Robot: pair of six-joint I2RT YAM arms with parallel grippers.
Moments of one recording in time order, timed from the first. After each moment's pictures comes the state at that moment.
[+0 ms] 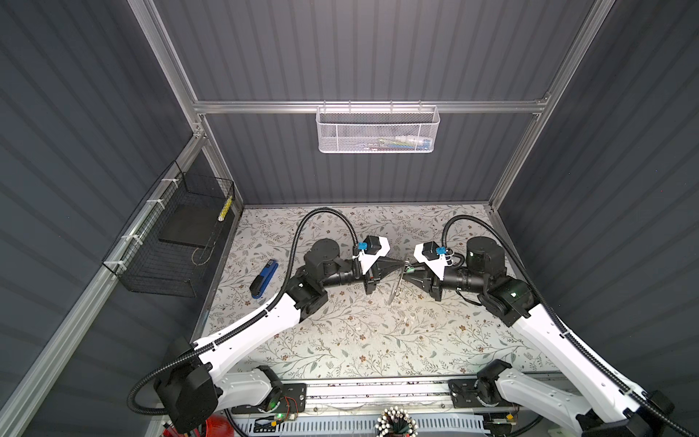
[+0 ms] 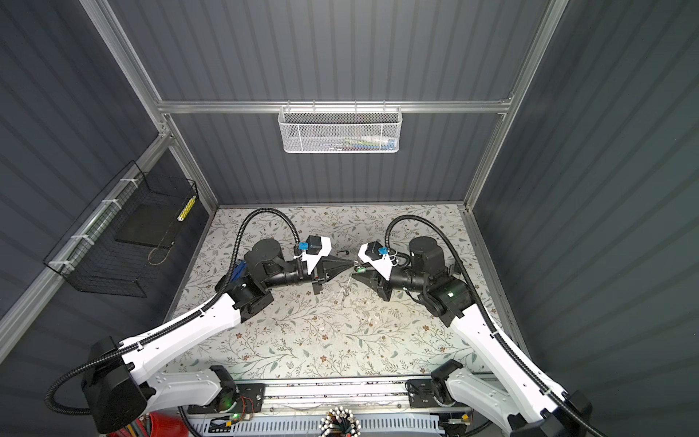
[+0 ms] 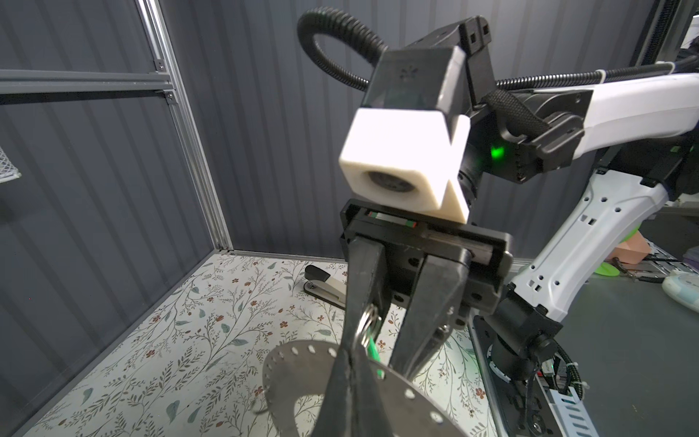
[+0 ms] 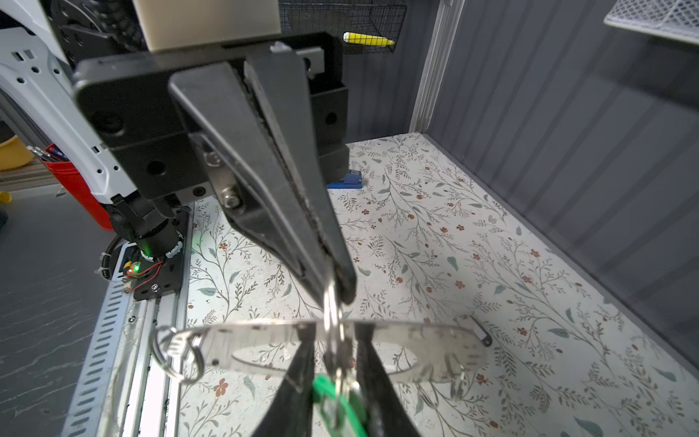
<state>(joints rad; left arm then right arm) -0.81 1.25 0.96 0.28 0.63 0.07 0.50 0.97 0.94 -0.36 -0.69 -0.31</state>
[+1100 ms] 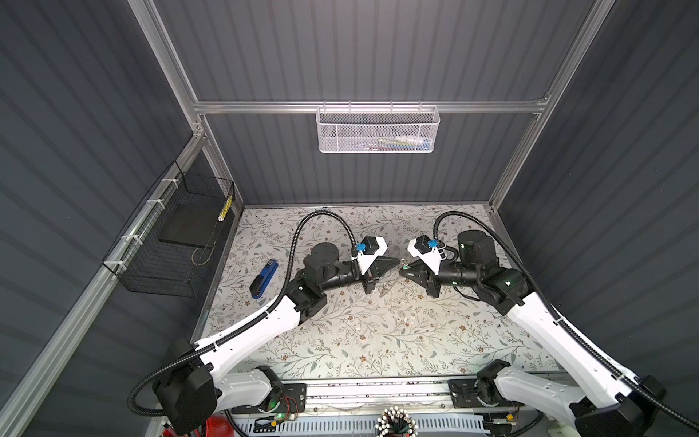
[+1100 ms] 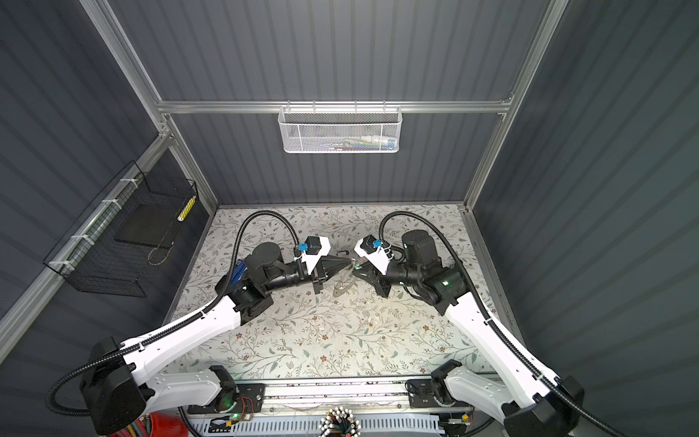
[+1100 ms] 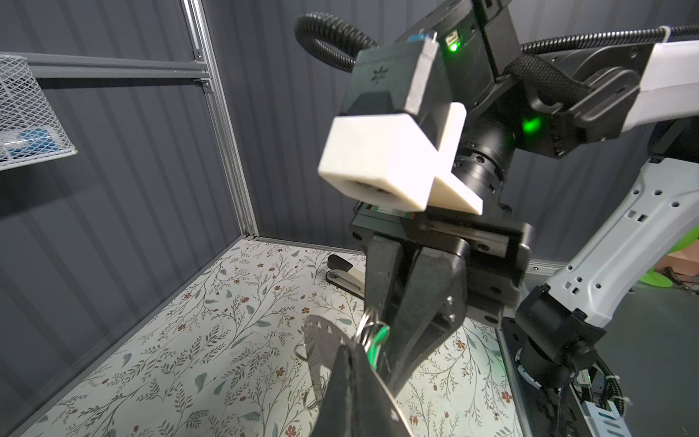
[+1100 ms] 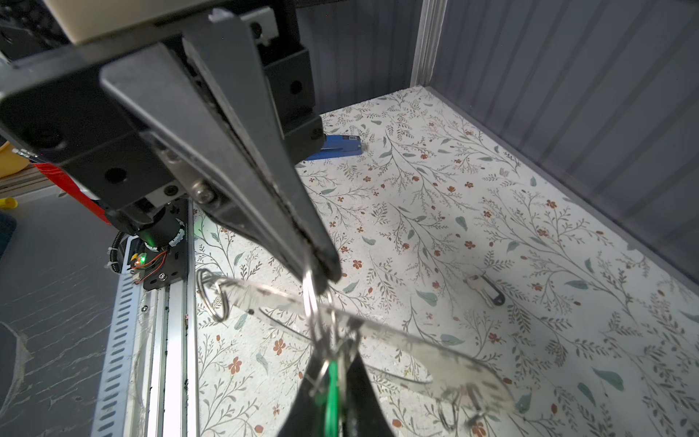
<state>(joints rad) -0.81 1.24 0.92 0.31 0.53 0.07 0.50 1.05 1.03 -0.52 -0.64 -0.31</state>
